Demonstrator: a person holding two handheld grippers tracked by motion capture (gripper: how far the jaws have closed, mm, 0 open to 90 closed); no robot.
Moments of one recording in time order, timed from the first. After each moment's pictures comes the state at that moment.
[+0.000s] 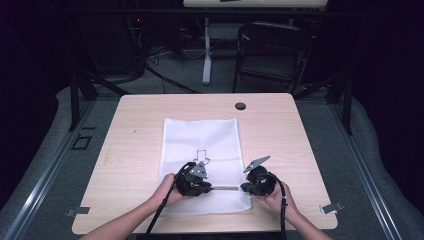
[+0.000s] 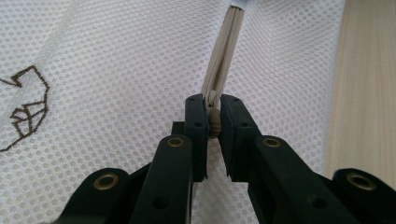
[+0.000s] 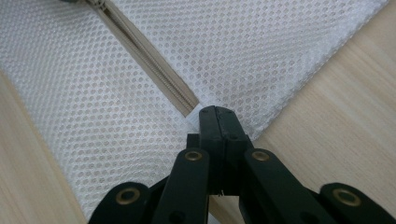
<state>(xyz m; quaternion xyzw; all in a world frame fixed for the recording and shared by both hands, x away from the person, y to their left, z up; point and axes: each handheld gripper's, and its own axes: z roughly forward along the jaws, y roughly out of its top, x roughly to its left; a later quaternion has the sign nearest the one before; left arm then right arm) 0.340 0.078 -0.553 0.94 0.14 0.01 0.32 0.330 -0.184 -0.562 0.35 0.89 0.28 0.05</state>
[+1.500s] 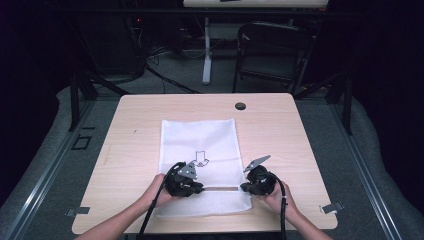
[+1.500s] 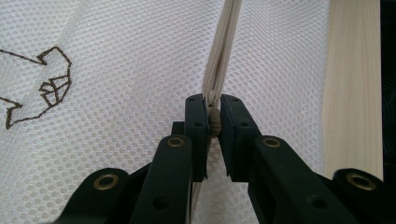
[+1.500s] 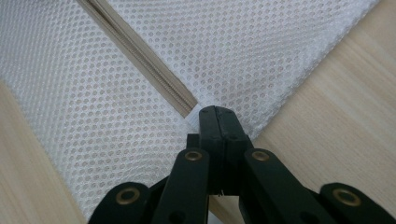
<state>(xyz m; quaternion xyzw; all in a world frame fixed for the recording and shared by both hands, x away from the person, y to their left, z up) 0.337 0.103 -0.548 0.94 0.14 0.01 0.32 0.333 -0.186 -0.561 0.35 0.90 0.27 0.04</state>
